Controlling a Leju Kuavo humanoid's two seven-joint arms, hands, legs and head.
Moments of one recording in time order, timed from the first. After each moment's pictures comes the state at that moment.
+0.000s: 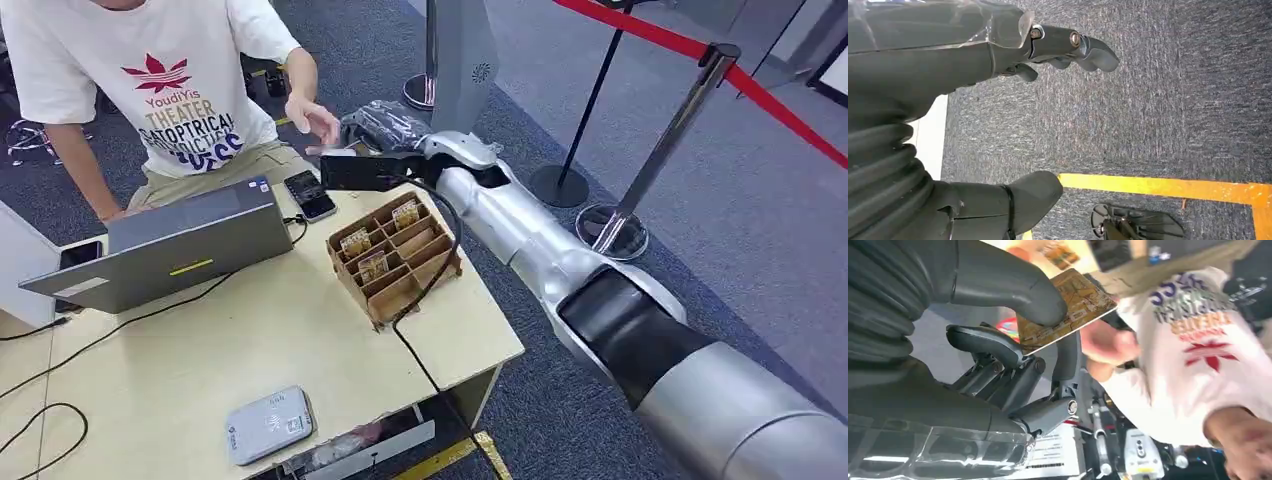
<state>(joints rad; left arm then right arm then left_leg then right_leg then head) -0.11 -0.12 1.10 -0.19 -1.19 0.23 0.04 -0.96 -0.27 0.50 -0.91 0.59 0.17 -0.22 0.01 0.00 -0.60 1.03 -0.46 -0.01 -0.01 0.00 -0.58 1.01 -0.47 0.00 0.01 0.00</state>
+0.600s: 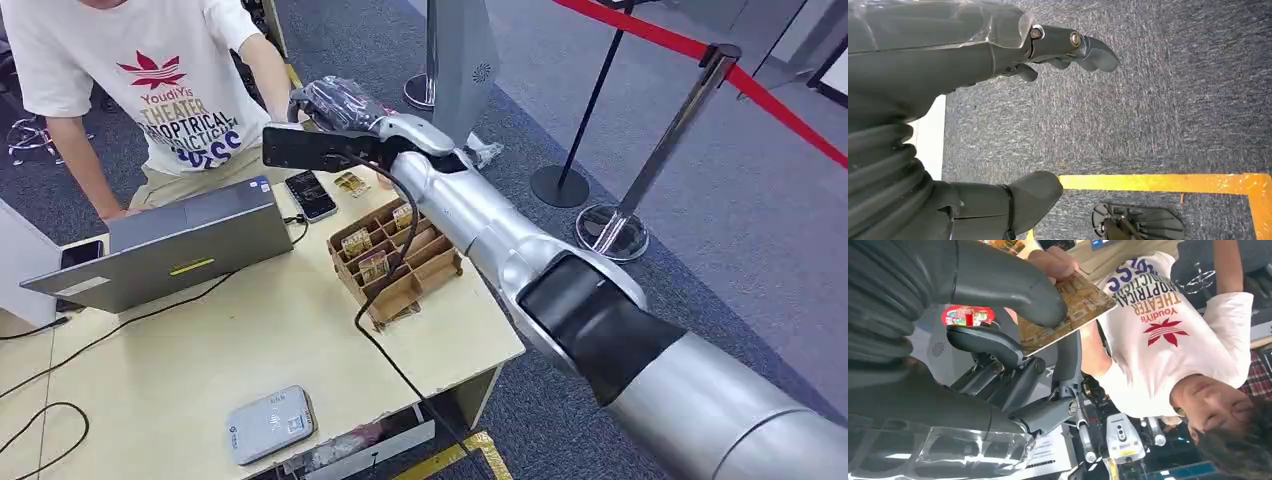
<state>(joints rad) -0.13 -0.13 1.07 -0.19 -1.23 0.22 0.07 -1.05 -0.14 0.49 -0.81 0.58 0.11 -0.21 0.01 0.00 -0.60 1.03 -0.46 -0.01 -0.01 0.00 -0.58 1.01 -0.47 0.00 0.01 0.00</state>
